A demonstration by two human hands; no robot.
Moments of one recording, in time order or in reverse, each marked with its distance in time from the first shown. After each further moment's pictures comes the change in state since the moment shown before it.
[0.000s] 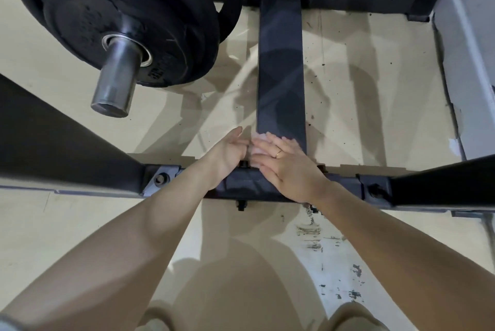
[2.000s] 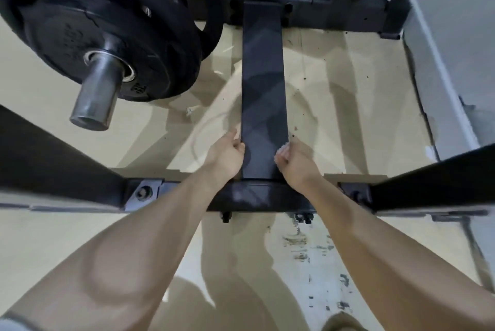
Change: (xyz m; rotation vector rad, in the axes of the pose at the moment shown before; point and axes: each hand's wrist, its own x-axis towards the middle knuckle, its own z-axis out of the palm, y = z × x) left_hand 0.011 0.015 0.027 0.241 0.216 0.117; right_hand 0.003 0.026 -0.016 0.348 0.049 0.639
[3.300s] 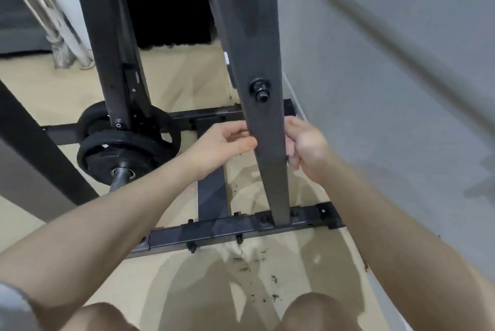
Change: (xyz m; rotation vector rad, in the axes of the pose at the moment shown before) left_hand -0.255 0.284 -0.021 -0.046 -0.393 0.715; right_hand -0.244 -0.034 -0.319 1.013 0.203 -0.179
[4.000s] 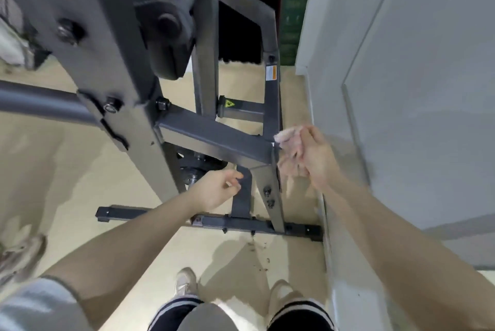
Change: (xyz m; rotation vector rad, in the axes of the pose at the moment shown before) left_hand -0.098 0.330 -0.093 0.431 0.133 -0.501; right_hand -0.105 -0.396 0.016 0.155 -0.055 0.061
